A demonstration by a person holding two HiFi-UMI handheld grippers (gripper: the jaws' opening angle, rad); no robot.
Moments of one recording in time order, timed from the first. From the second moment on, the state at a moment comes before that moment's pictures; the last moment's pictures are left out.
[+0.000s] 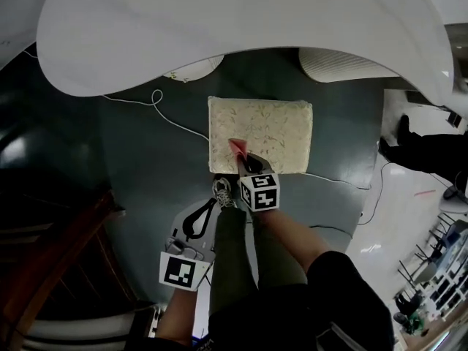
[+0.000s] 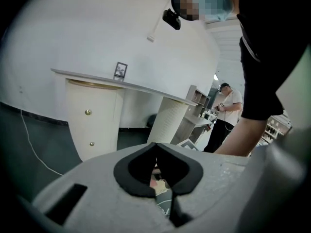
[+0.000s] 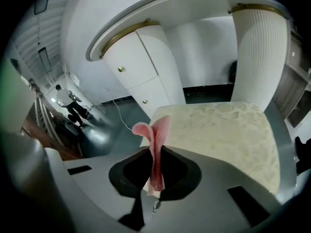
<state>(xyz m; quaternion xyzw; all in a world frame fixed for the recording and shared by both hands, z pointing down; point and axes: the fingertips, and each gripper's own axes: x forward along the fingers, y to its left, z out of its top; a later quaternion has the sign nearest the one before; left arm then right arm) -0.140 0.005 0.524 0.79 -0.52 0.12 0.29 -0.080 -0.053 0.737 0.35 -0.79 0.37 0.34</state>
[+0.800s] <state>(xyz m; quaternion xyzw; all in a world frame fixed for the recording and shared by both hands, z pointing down) -0.173 0.033 0.535 0.78 -0.54 0.13 0.29 -0.123 -0.019 0.783 0.33 -0.78 0.35 0.41</state>
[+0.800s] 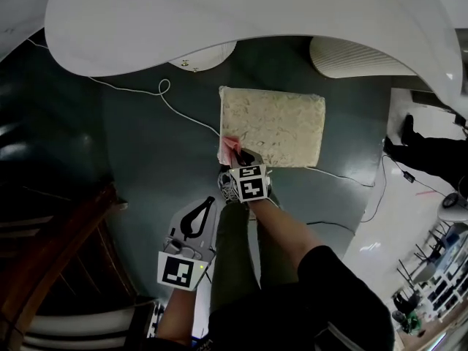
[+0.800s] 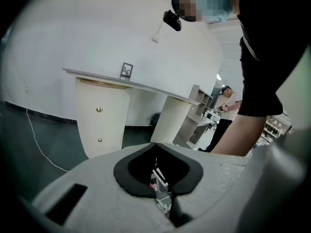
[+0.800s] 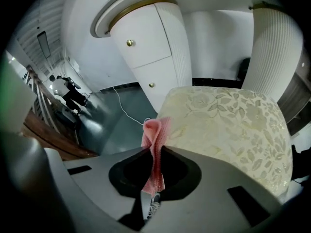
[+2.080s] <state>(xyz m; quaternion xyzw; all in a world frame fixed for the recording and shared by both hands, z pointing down) -0.041 -0.025 0.513 0.86 -0.41 0.16 0.25 0.204 -0.070 0.756 0.57 -0.62 0.37 0.40</state>
